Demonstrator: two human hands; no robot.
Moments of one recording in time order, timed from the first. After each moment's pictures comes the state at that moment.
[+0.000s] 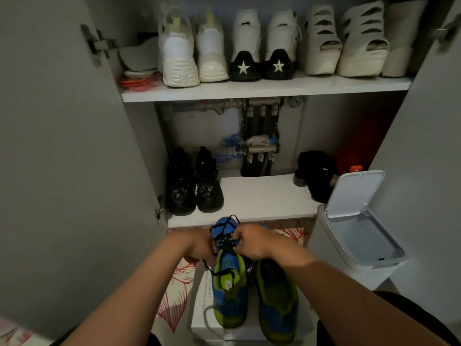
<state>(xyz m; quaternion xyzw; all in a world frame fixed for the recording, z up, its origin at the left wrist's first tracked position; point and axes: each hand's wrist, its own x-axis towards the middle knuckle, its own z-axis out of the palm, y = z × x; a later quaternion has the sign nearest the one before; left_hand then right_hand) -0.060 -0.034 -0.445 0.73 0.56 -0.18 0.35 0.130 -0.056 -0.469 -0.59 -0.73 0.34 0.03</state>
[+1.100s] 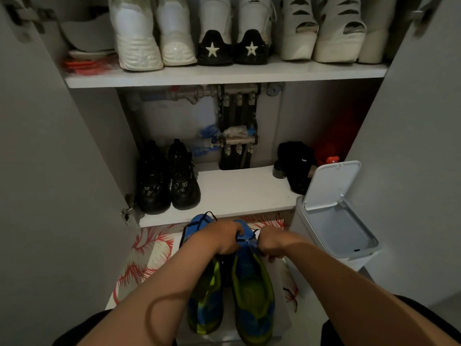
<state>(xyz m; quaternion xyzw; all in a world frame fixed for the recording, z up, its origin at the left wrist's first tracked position) 0.051 -0.018 -0.483 0.85 0.46 -0.10 0.23 0.222 -0.048 -0.501 -0.71 -0.59 0.37 -0.07</state>
